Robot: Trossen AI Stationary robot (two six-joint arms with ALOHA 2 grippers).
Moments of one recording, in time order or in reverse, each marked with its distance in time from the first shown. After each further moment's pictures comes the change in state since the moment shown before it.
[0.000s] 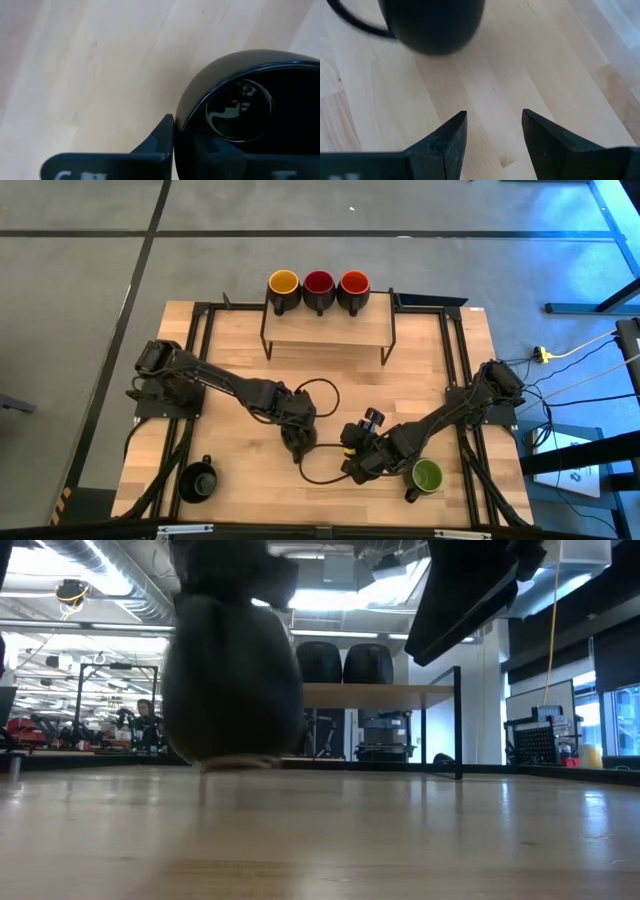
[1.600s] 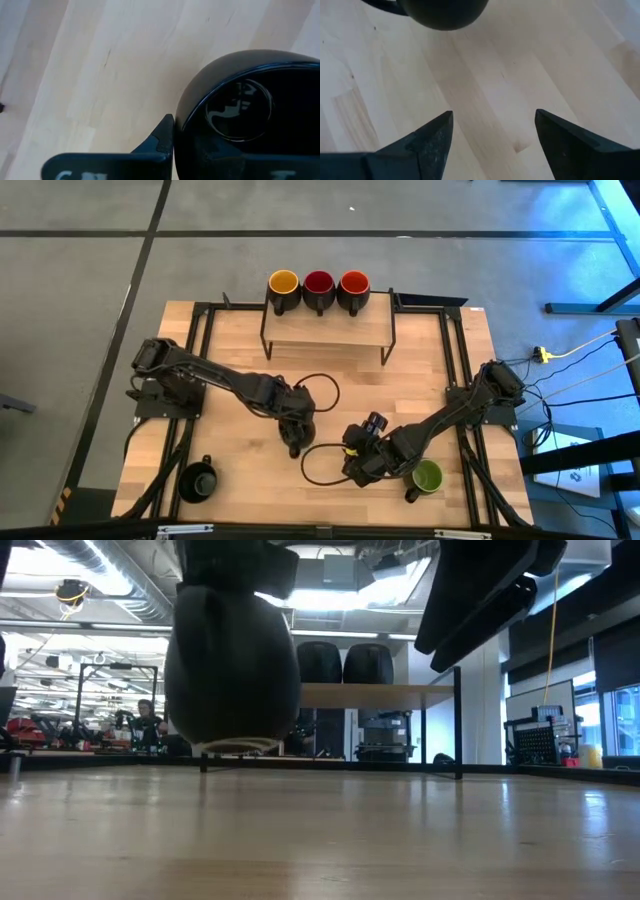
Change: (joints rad) left arm 0.026 -0.023 0.026 -0.046 -0.018 0.059; right arm 0.011 0.000 0.000 -0.013 -0.045 0.103
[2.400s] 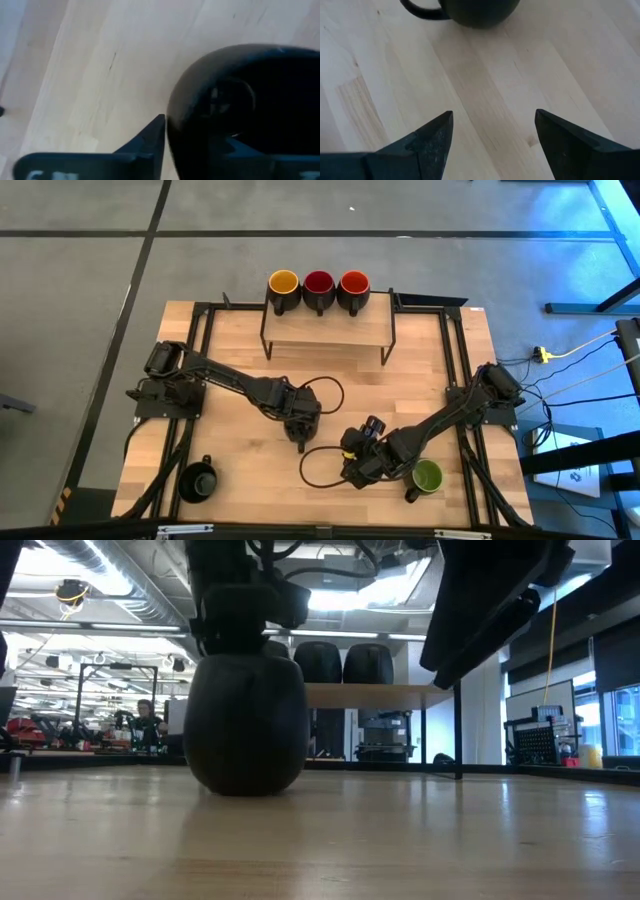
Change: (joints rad) left arm 0.024 0.096 0.002 0.021 -0.043 -0.003; right arm 0.002 0.031 0.000 0.028 -0.057 0.005
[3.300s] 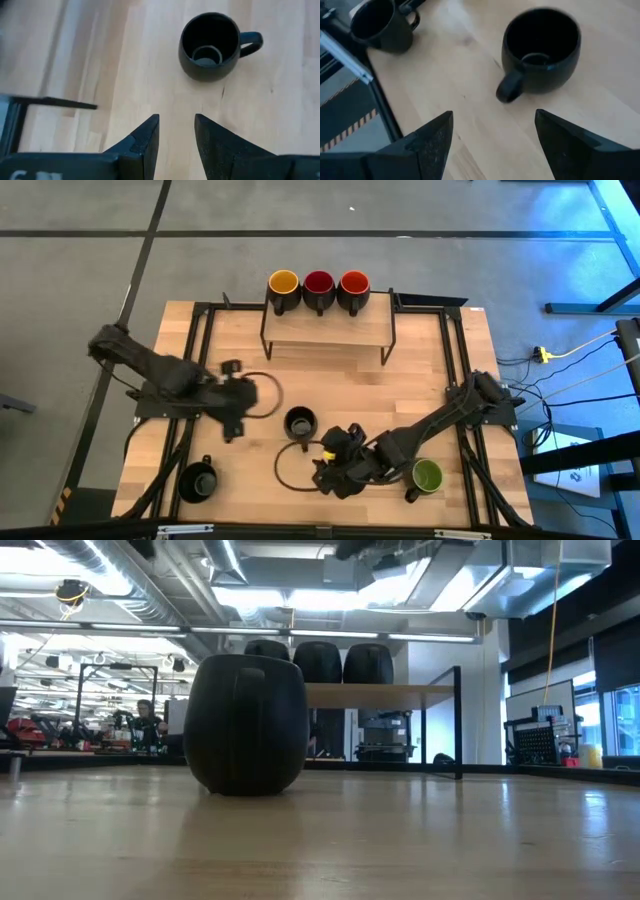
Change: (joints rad) left arm -0.276 -0.556 0.000 -0.368 -0.200 0.109; right arm -0.016 0.128 0.428 -0.060 0.065 0.166
